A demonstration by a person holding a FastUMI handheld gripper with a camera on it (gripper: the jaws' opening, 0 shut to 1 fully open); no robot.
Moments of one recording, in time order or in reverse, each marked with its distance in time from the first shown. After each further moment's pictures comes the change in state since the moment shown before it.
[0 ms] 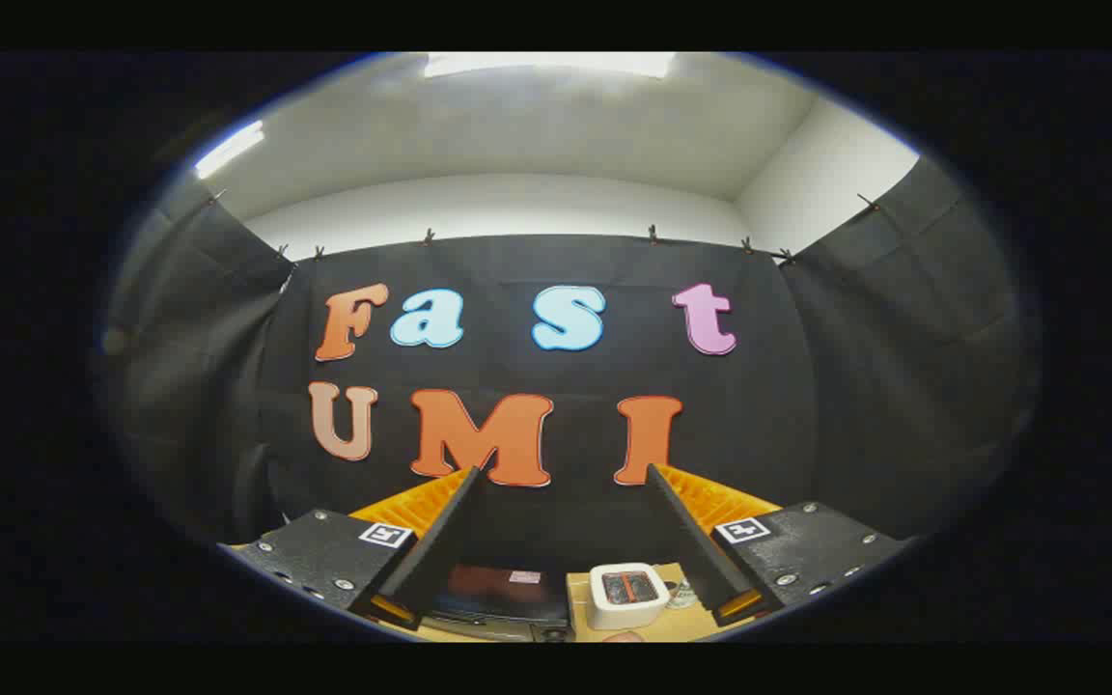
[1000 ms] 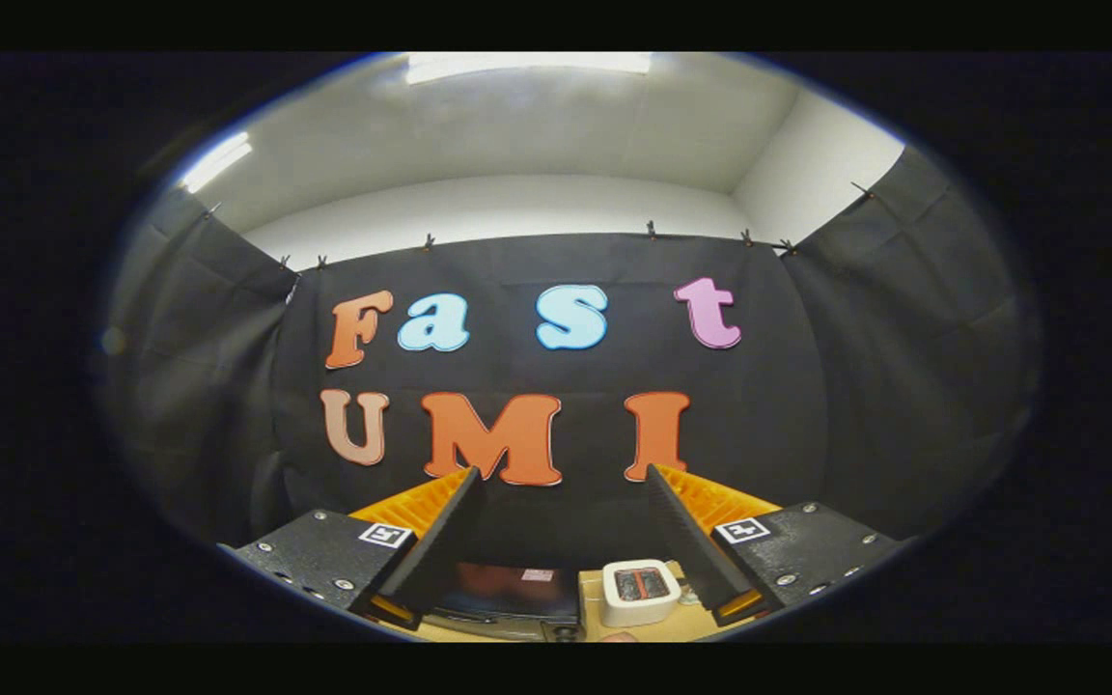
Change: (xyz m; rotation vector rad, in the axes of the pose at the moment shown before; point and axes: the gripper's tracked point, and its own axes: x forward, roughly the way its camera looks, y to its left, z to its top) arm -0.007 0.006 -0.006 0.045 0.024 0.039
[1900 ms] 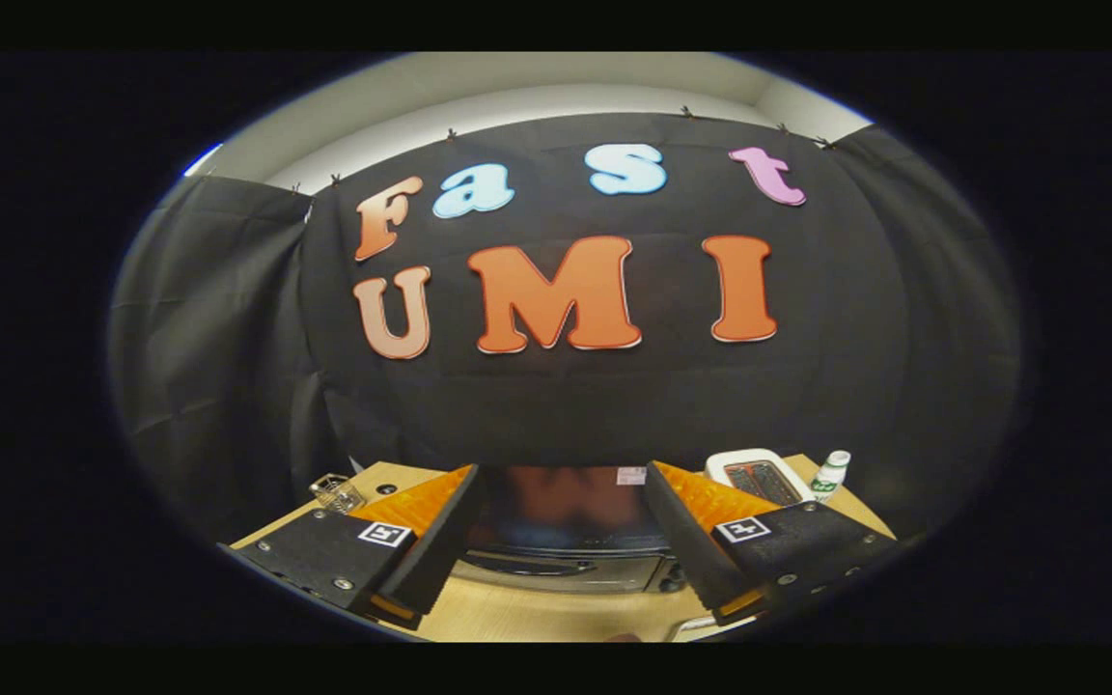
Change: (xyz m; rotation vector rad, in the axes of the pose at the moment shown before) arm 0.018 0.105 -0.230 0.066 0.416 0.130
